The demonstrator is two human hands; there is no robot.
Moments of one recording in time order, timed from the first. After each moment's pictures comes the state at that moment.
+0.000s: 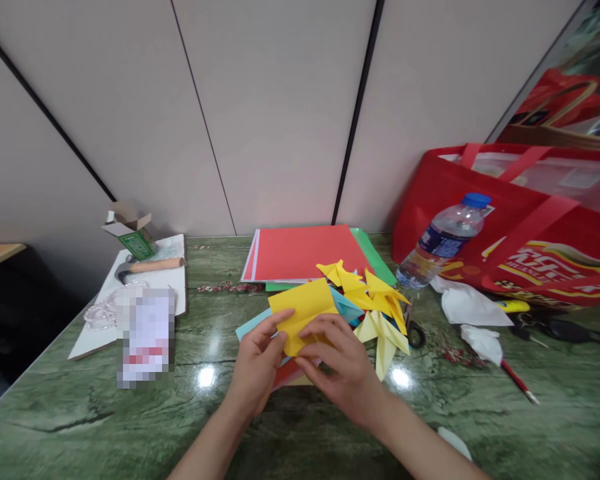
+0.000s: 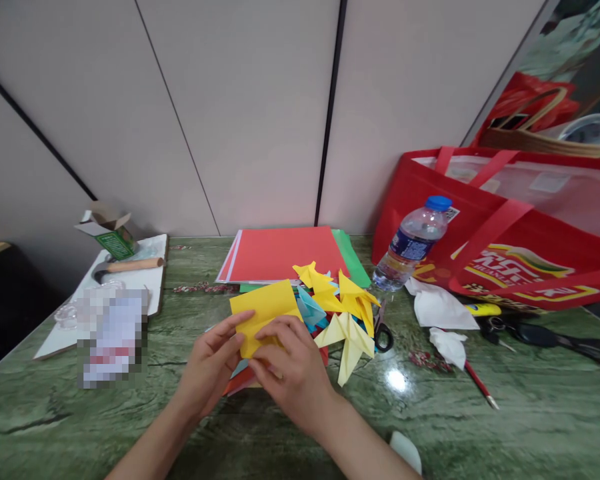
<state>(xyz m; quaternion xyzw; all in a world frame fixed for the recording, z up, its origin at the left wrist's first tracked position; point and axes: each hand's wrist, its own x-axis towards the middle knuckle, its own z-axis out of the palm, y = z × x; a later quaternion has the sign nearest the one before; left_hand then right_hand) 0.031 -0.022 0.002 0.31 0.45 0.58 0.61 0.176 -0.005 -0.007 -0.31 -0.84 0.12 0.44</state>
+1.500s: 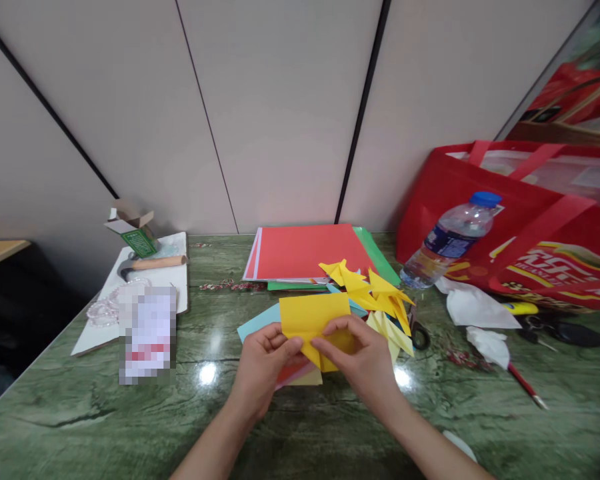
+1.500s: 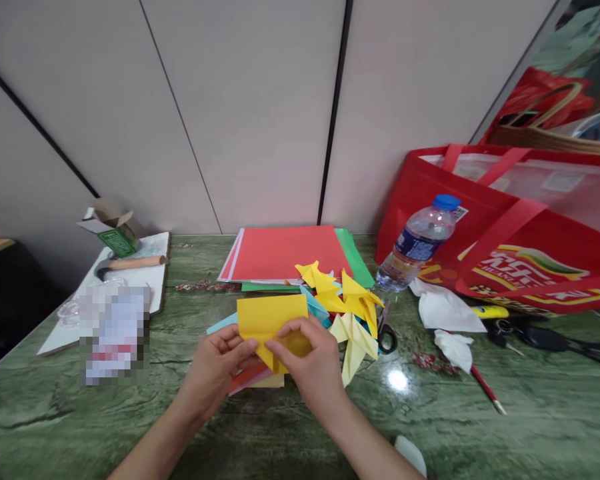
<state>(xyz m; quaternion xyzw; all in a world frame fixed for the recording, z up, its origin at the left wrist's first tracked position) 0.033 -0.024 0.000 0.29 0.46 0.53 0.65 0.180 -0.001 -0.013 -0.50 -0.64 0.32 0.49</state>
